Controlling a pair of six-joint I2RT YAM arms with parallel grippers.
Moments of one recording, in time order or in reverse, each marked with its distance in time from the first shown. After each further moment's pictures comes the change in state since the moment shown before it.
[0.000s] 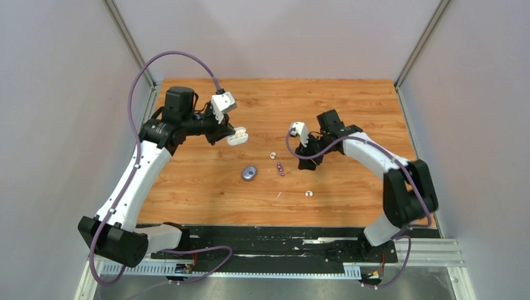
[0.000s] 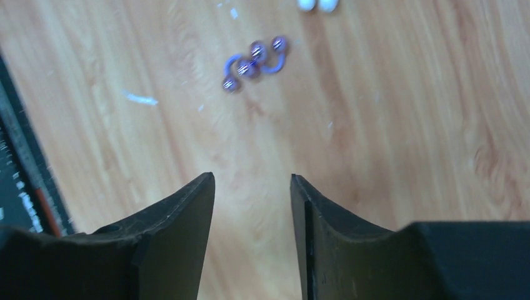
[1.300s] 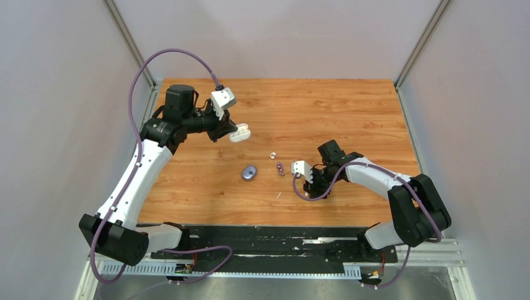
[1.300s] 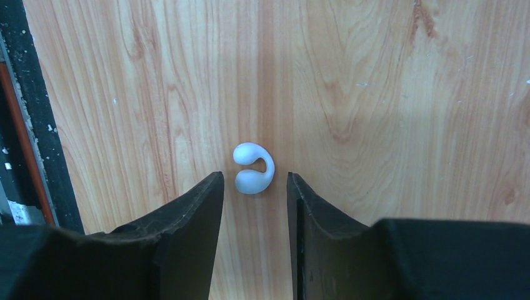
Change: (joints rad) left arm 0.000 0.012 0.000 0.060 0.013 -0.062; right arm 0.072 -0.252 -0.429 0.011 0.063 -0.285
